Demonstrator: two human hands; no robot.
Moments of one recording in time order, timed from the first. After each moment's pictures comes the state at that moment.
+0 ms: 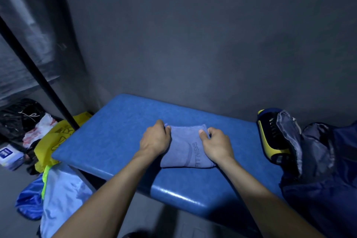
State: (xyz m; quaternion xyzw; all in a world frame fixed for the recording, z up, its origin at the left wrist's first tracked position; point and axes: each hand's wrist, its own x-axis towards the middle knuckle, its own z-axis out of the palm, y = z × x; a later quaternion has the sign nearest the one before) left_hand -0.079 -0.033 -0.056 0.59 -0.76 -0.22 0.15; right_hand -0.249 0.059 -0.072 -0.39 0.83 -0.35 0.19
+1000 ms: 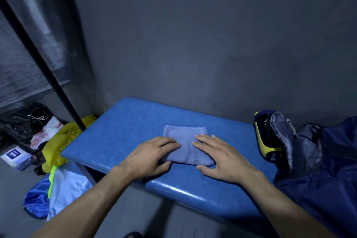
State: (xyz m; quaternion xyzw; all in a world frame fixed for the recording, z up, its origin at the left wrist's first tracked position) left_hand -0.008 -0.008 -0.065 0.20 -0.96 -0.05 0.16; right_hand -0.277 0.118 -0.076 -0.77 0.61 -0.19 0.03
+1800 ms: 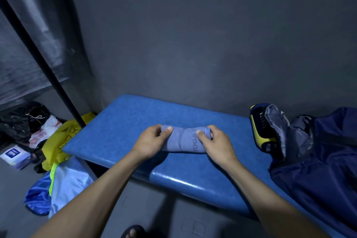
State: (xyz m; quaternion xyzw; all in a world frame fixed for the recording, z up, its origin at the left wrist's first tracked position) left_hand -0.032 -0.004 -0.055 0.46 -0.74 -0.41 0.26; right_hand -0.236 0.109 -0.058 -0.44 0.77 -0.42 0.19
